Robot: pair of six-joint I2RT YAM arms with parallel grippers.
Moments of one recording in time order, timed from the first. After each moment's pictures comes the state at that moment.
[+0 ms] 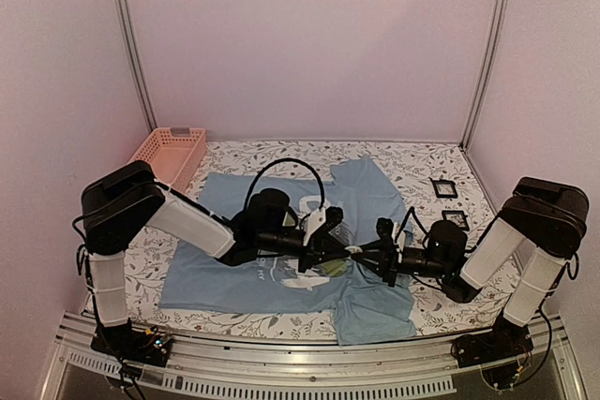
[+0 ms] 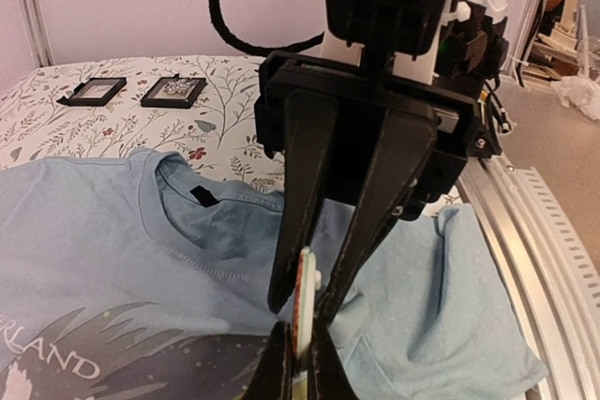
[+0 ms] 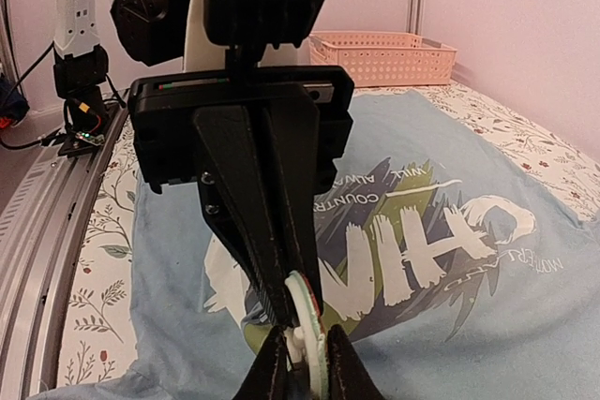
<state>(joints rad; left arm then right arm) -0.94 2.00 0.96 0.71 0.61 0.13 0.75 1.75 0.26 1.34 -0.49 -0.08</state>
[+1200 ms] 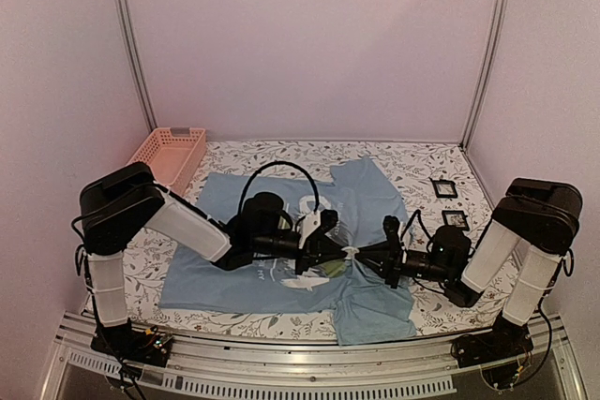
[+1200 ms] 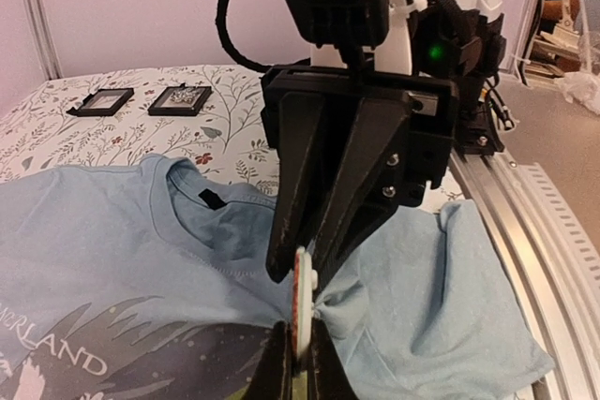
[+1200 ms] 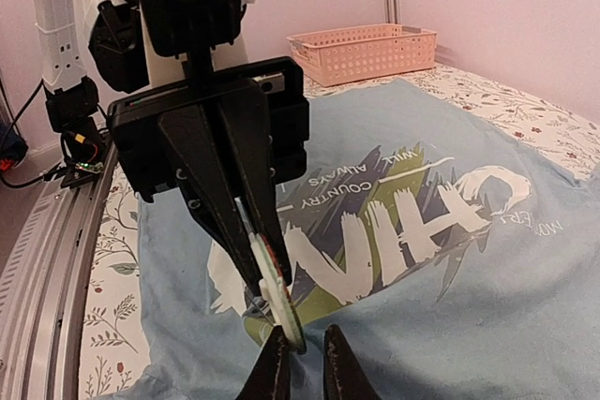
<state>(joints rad) -0.94 1.99 0.90 0.80 0.60 0.15 0.75 1.79 0.22 1.45 -0.45 0.06</state>
